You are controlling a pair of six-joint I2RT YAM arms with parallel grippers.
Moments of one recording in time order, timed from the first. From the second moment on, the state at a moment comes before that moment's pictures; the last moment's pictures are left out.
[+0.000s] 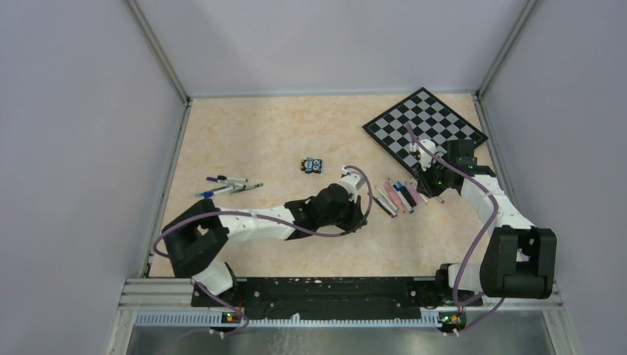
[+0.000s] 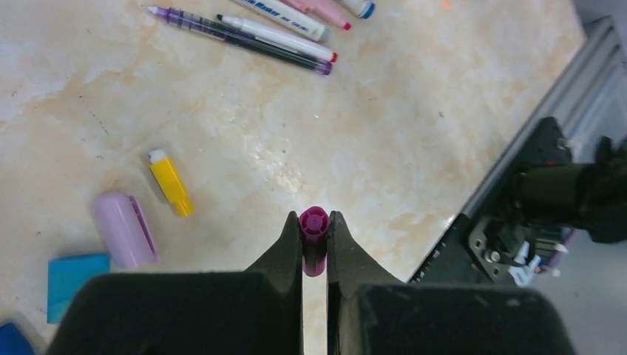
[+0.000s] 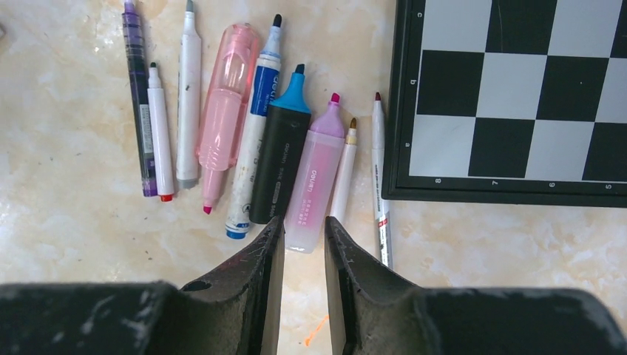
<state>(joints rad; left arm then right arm) -1.06 1.53 0.81 0.21 0.05 -0.60 -0.04 1.30 0.83 -0.54 -0.40 -0.63</state>
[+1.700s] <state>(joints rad) -0.95 1.27 0.77 -0.13 -0.32 -0.41 -0.04 1.22 0.83 -0.55 -0.51 -0.63</state>
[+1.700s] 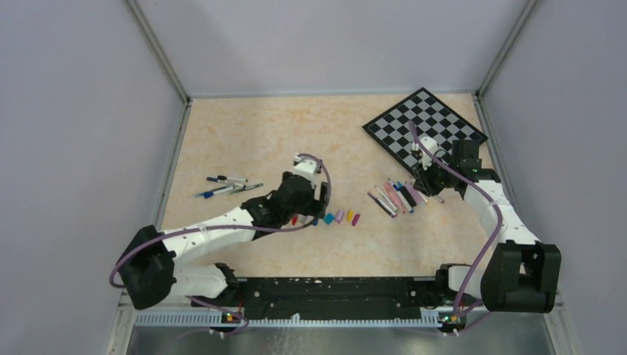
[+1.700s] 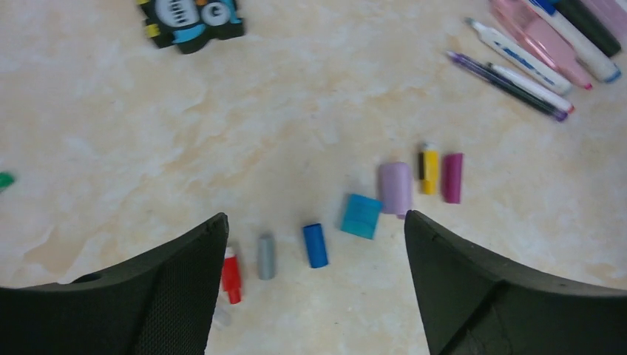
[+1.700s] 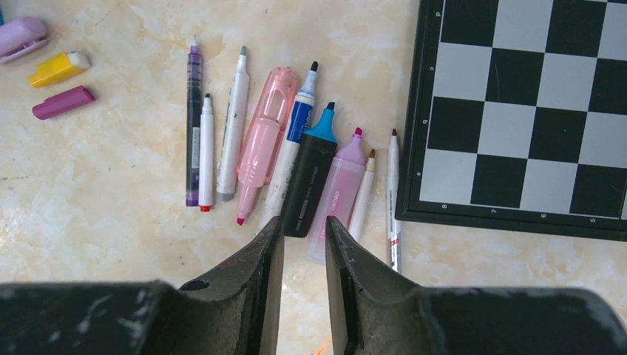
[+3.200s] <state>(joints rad) -0.04 1.72 1.15 -0.54 -0.23 -0.89 -0.04 1.20 0.83 -0.57 -0.54 -0.65</state>
